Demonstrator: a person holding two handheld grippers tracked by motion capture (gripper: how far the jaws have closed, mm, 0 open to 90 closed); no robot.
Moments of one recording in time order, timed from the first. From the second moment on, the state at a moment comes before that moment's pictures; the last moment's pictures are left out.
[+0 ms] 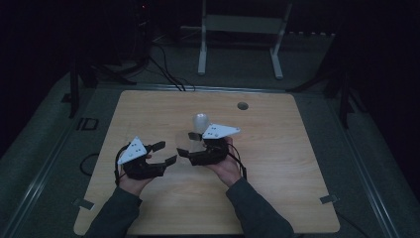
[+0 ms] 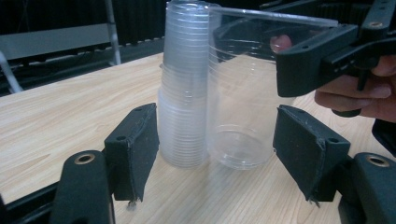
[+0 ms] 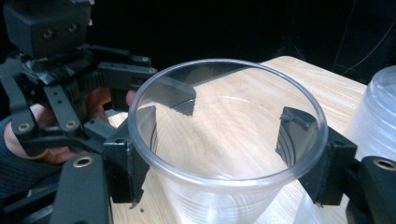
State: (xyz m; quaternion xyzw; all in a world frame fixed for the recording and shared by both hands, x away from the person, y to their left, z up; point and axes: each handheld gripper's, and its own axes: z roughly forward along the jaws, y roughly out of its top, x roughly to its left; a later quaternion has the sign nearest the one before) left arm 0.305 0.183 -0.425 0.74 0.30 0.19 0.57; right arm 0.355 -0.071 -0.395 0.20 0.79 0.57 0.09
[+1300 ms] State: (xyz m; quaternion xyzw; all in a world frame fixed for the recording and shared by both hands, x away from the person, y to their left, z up) left arm 0.304 0.189 -0.421 0.73 0.30 0.20 0.58; right arm 0.349 -0.069 -0.416 0.20 0.82 0.53 0.13
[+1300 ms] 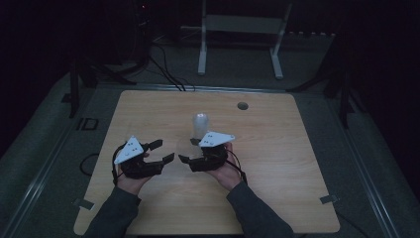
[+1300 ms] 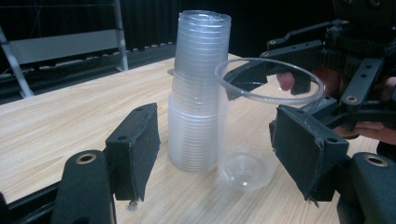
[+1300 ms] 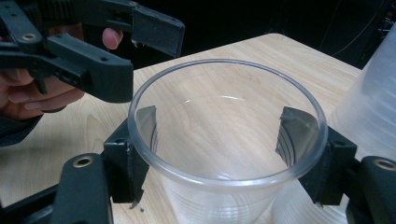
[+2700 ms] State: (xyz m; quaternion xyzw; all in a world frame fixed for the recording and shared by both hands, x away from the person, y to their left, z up) left arm 0.303 0.191 -0.420 0.73 0.31 0.21 0.58; right arm 0.346 -0.068 -0.432 0.20 0.82 0.51 0.13
